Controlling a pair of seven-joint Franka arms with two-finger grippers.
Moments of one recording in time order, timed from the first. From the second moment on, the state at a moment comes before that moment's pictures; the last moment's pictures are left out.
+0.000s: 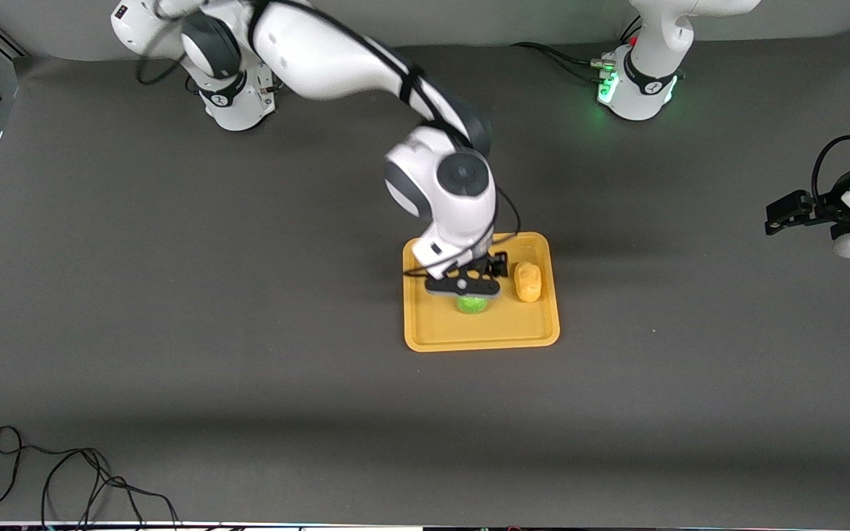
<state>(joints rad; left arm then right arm) -0.15 0.00 0.19 -1.77 0.02 1.74 0.15 0.89 0.88 -0.17 -0.90 0.11 1.85 0.91</state>
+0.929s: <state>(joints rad) -0.15 0.02 0.19 -1.76 0.02 1.76 0.14 0.39 0.18 -0.12 -1.46 0.01 1.59 0.38</state>
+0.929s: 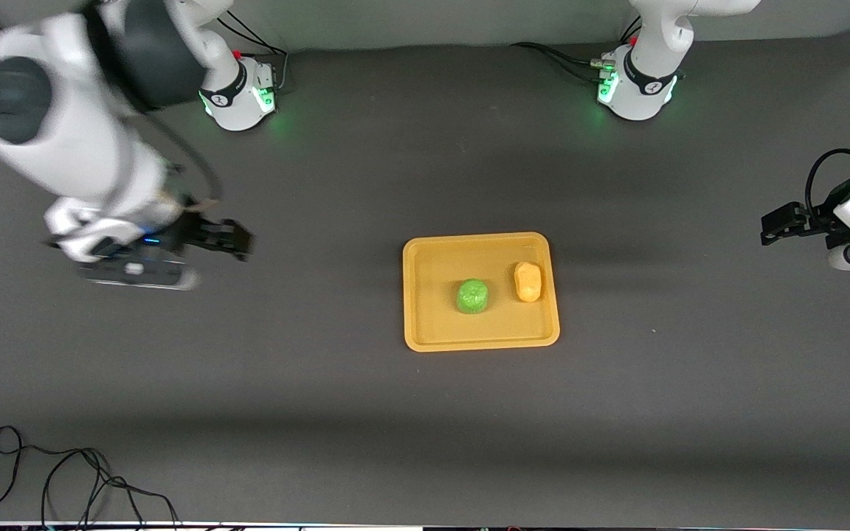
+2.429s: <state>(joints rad) -0.15 0.11 0.18 -1.64 -0.06 1.71 0.14 0.01 0.02 -0.05 -1.60 0.01 1.61 0.01</state>
